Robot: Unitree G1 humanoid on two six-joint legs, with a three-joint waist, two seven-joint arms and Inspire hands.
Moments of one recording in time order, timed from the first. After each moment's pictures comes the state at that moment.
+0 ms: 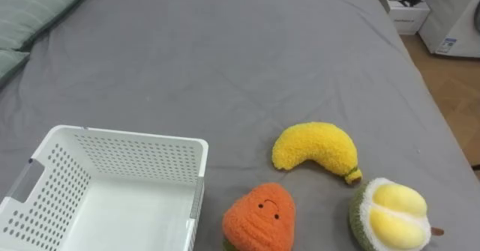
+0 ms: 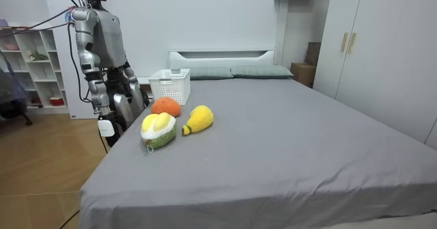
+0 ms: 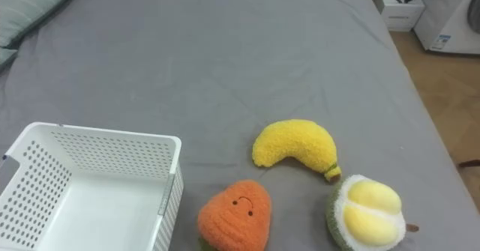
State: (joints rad) left arm 0.14 0.15 0.11 1.18 -0.32 0.06 0.00; right arm 0.12 -0.22 0.02 1.28 0.42 0.09 0.04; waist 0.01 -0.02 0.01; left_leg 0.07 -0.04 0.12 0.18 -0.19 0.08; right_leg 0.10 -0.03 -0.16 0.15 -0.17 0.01
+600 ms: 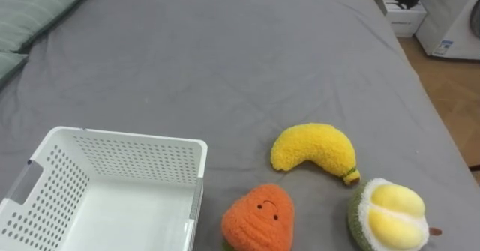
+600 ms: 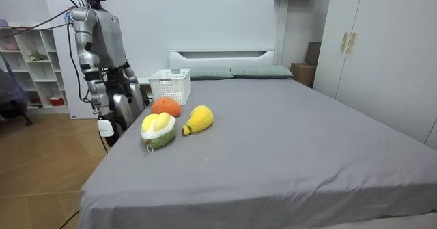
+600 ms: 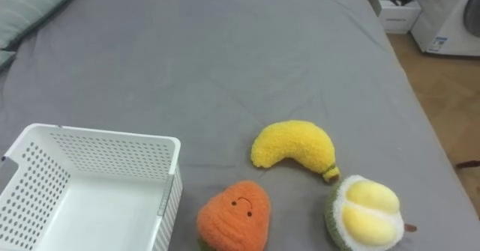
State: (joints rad) left arm 0.14 0.15 0.12 1.19 -0.32 0.06 -0.01; right arm 0.12 -0.22 0.01 1.31 0.47 0.09 0.04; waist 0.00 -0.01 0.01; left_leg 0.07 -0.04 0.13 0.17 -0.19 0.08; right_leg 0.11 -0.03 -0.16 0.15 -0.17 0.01
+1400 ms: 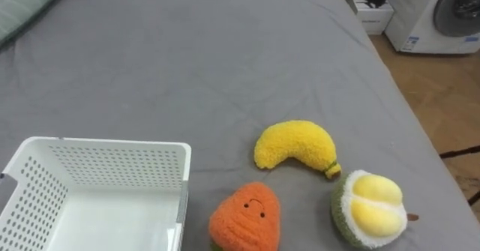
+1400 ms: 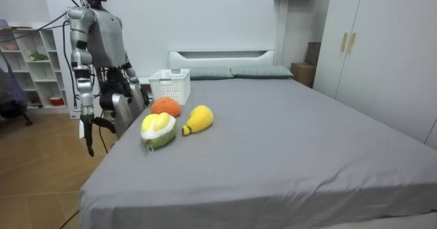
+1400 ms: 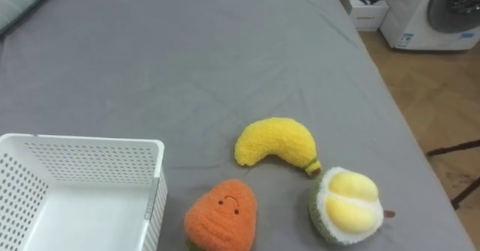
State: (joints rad) left arm 0.17 0.18 0.21 1.16 -0.27 0.10 0.02; right arm 0.19 -0.22 -0.31 1.26 0.67 0.10 -0.14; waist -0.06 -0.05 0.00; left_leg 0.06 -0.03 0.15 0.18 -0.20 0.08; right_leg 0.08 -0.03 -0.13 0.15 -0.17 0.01
